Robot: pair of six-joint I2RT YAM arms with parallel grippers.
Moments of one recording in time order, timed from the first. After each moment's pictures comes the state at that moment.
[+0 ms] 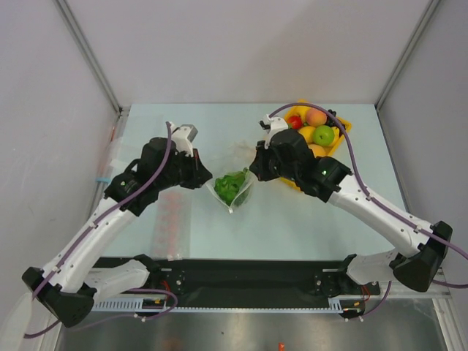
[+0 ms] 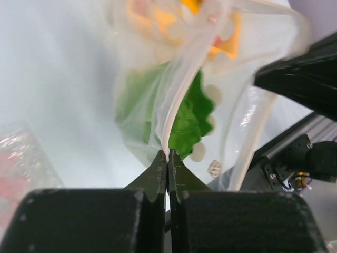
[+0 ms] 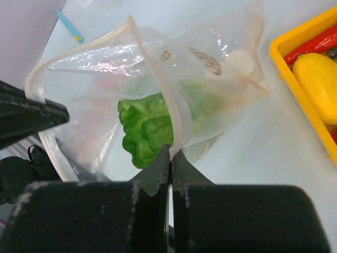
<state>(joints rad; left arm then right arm) -0.62 1.04 1.16 -0.65 0.12 -0.42 0.85 1.32 1.36 -0.57 0.11 0.44</state>
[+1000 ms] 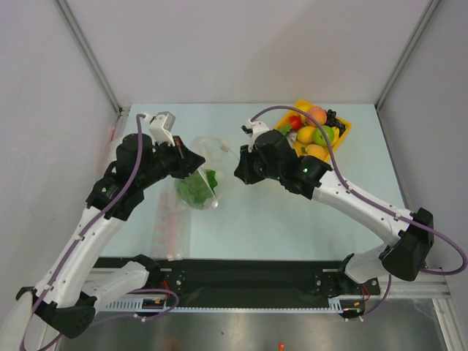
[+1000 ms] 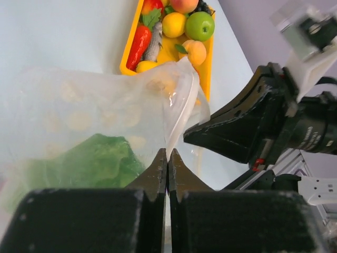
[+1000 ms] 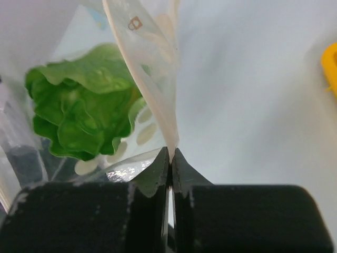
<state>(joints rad) -0.48 0.95 1.24 -0.63 0.19 -0.47 0.89 1.43 1.39 -0.50 0.03 0.44</state>
